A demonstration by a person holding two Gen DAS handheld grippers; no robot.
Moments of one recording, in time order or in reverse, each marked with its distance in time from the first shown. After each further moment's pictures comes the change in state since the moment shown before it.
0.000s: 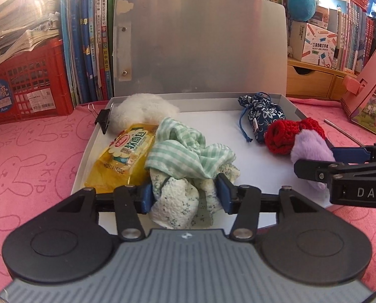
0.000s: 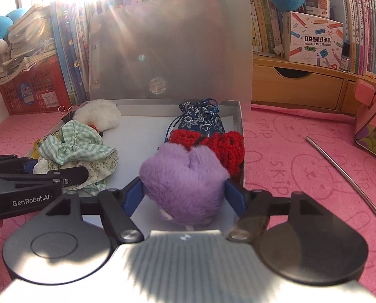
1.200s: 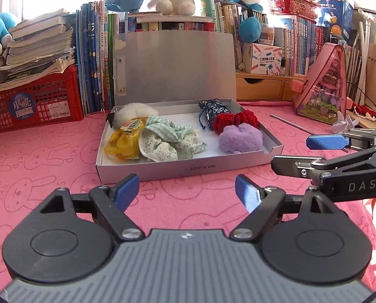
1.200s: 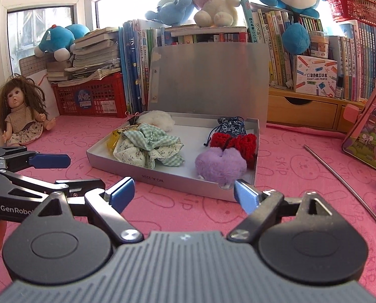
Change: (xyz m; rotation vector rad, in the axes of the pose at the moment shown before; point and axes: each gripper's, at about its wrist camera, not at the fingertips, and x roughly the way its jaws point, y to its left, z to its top) left arm -0.154 -0.016 -0.070 0.049 -0.103 -0.070; right arm -0.129 0.024 -0.056 -0.092 -0.135 0.121
